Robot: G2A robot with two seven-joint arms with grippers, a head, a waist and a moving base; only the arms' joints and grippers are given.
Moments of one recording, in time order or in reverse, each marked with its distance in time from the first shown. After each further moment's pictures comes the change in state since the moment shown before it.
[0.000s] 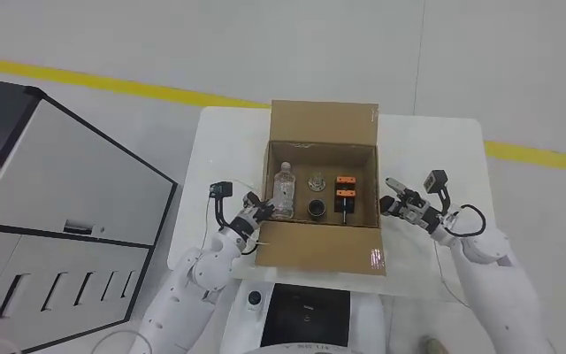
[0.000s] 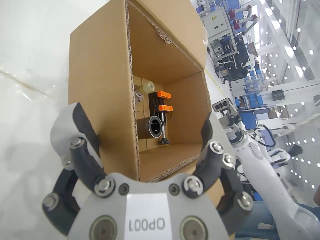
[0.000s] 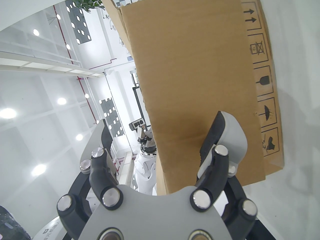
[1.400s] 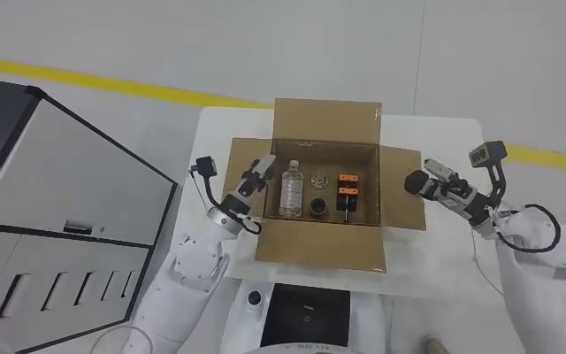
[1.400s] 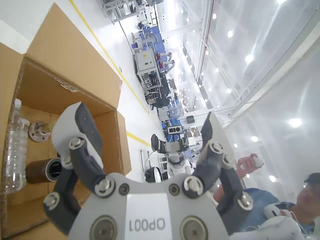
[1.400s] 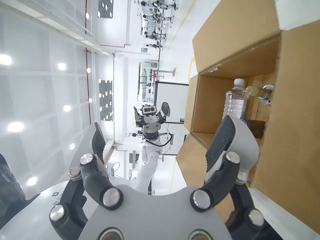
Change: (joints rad) left arm -0.033 -0.011 -0.053 -0.163 -0.457 -0.131 0.035; right arm -0.115 0.058 0.224 -0.490 -0.026 0.063 0.032
